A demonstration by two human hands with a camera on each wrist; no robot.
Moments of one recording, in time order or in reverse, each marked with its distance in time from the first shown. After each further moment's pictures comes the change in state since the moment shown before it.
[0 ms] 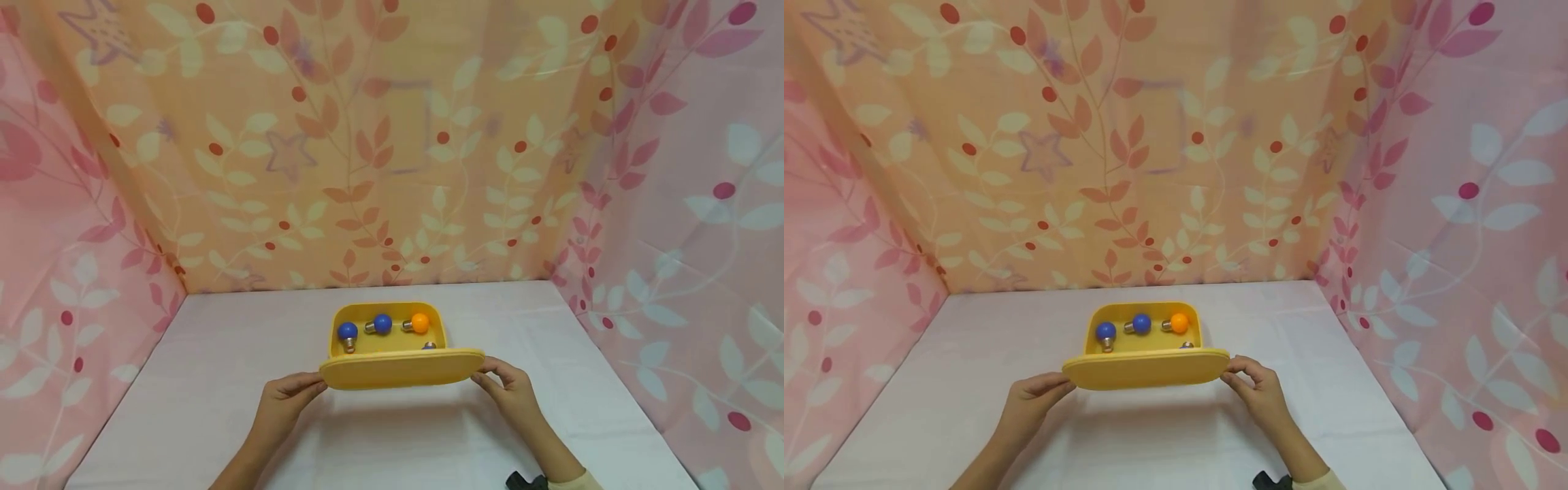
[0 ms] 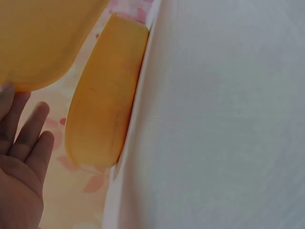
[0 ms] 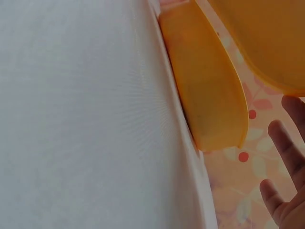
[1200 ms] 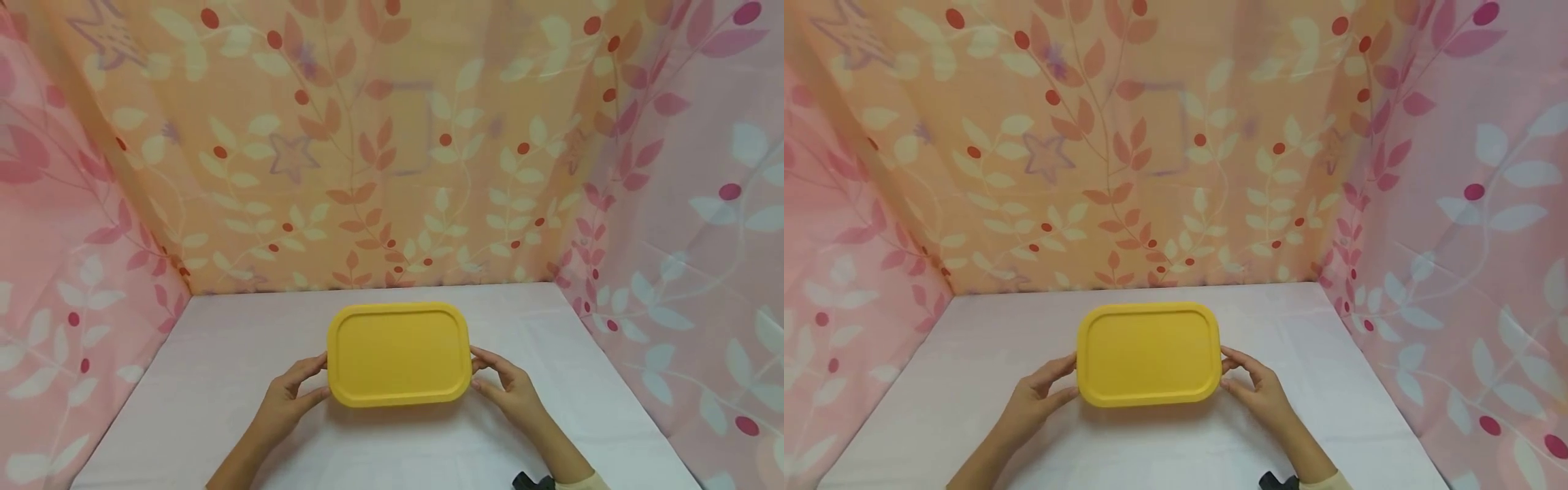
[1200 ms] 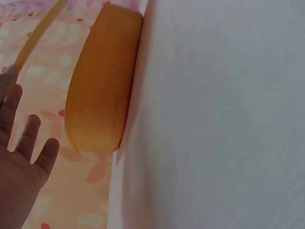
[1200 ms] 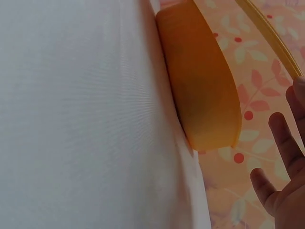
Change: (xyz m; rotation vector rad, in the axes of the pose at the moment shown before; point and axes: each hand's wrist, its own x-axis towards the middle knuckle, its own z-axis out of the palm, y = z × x) left_hand 0.007 0.001 -0.011 0.165 -0.131 0.115; right_hand 0.008 -0.004 -0.005 0.126 -0.163 -0.072
